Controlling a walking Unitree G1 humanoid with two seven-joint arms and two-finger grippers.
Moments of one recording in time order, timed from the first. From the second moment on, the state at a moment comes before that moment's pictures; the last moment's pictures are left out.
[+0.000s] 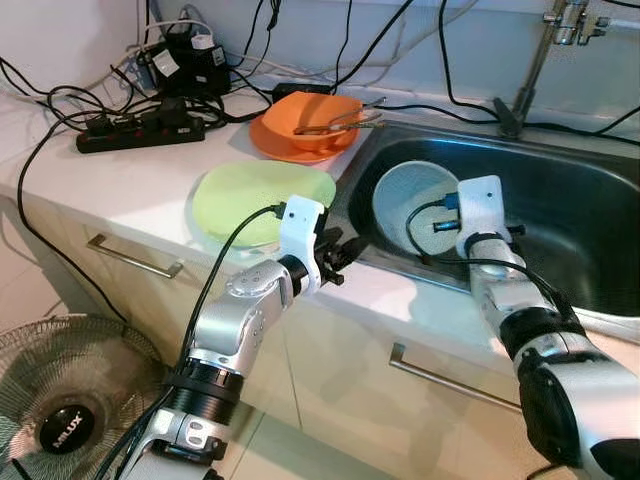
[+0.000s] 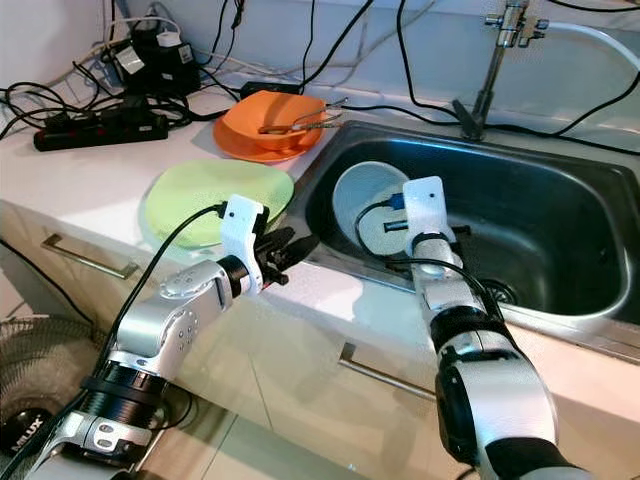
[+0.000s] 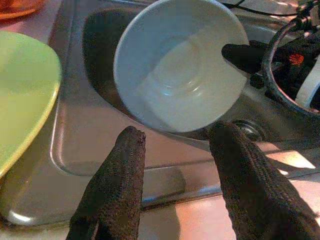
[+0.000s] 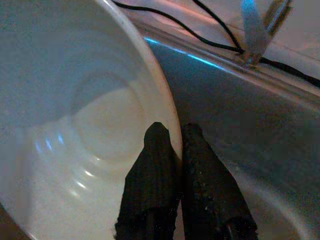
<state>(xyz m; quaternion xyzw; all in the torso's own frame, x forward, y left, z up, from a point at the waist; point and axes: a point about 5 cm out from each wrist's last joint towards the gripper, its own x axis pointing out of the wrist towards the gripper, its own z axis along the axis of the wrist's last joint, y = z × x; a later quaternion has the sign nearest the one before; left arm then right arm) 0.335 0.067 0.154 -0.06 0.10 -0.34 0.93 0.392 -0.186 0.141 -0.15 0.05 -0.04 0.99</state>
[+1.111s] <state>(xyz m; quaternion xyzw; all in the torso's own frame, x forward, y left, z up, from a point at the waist) 0.340 0.073 0.165 -0.04 0.05 -0.29 0.95 0.397 -0.153 0.158 -0.12 -0.01 0.03 0.99</state>
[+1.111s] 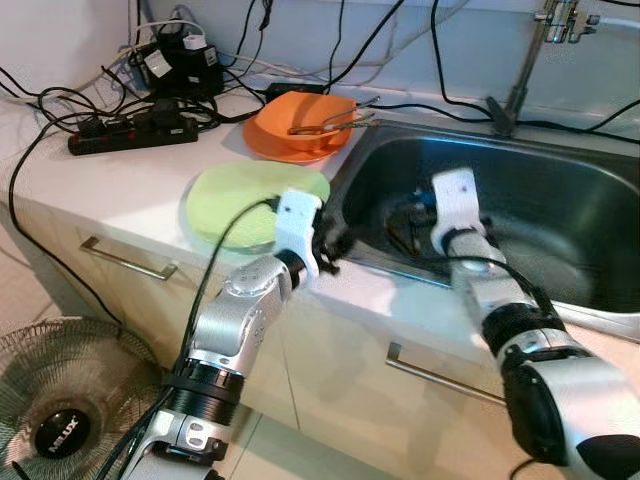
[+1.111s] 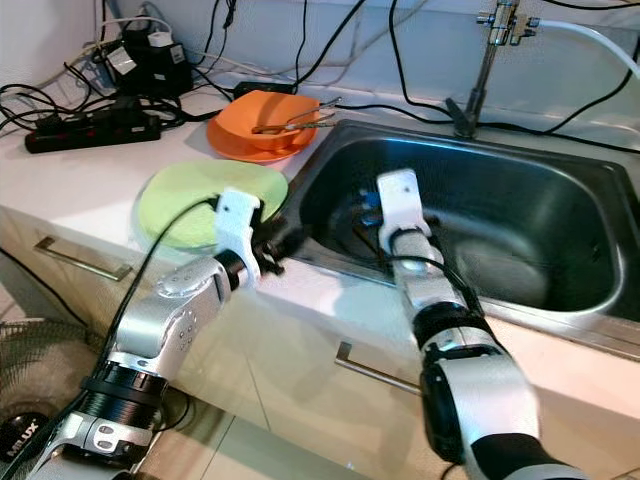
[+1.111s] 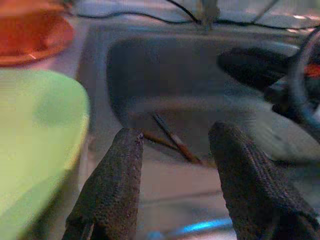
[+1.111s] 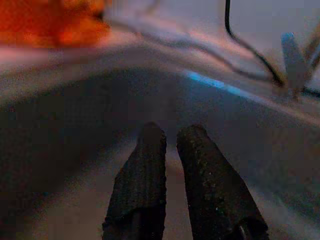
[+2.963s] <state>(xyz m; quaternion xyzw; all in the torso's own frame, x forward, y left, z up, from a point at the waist) 0.298 0.143 0.158 0.29 -0.12 -0.11 0.94 0.318 -0.123 0.149 0.04 -0.14 0.09 0.99</state>
